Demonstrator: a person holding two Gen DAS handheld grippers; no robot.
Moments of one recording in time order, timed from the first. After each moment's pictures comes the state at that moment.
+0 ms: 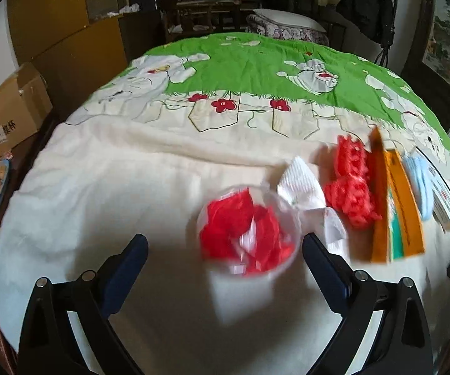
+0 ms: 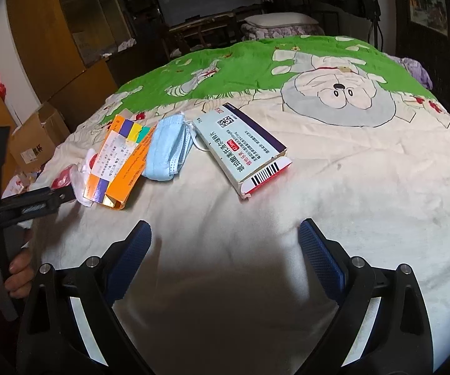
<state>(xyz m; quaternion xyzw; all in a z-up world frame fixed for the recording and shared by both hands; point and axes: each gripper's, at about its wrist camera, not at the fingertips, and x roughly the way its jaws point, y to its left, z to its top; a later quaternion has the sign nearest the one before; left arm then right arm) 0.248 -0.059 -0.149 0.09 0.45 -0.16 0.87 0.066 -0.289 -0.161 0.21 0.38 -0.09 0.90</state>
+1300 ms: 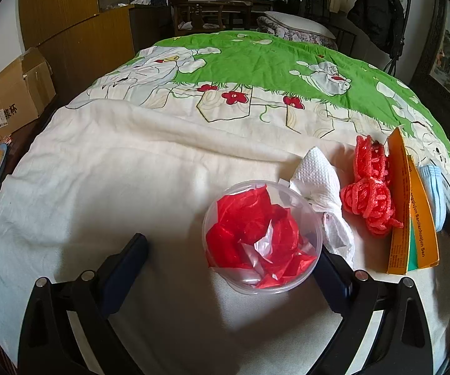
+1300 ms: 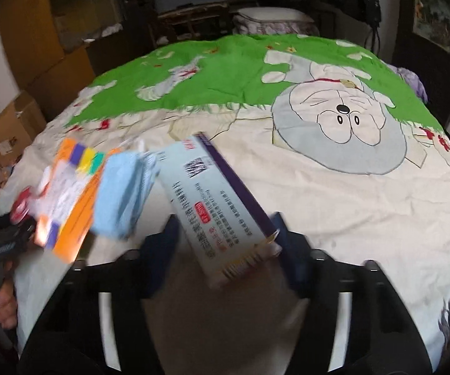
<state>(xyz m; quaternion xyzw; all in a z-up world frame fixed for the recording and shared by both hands) 0.251 -0.053 -0.162 0.07 0.45 -0.15 0.88 0.110 -0.310 -0.161 0.16 0.41 -0.11 0.89</state>
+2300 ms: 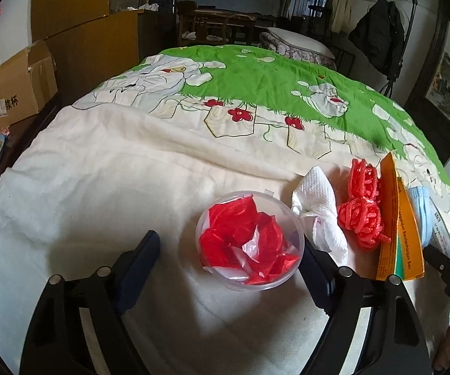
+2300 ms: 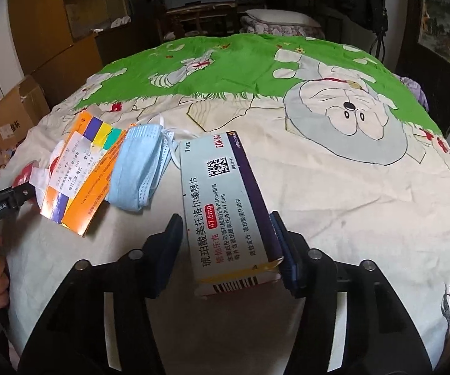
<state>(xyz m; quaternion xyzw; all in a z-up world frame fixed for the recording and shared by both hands) 0.249 -0.045 -0.156 0.03 0.42 -0.16 0.89 0.116 -0.294 -0.166 0.14 0.42 -0.11 0.89</state>
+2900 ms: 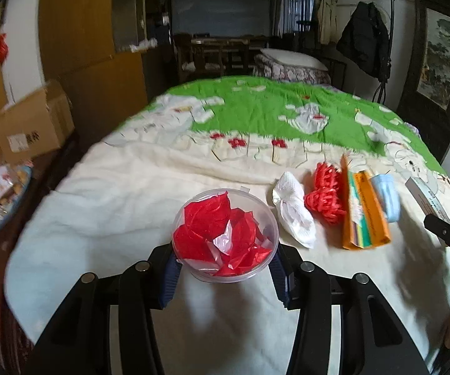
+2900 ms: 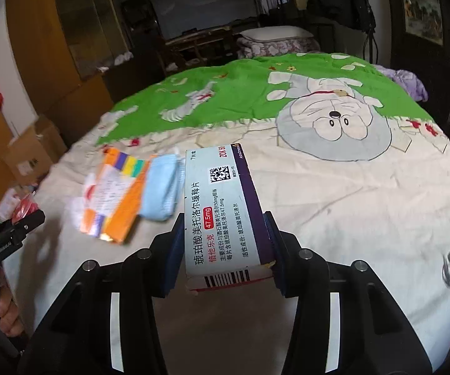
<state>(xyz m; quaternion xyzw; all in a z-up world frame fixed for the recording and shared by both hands) 0.175 -0.023 -0.100 0.07 0.35 -0.15 0.92 0.073 -0.295 -0.133 0.20 0.34 -0.09 0.91</state>
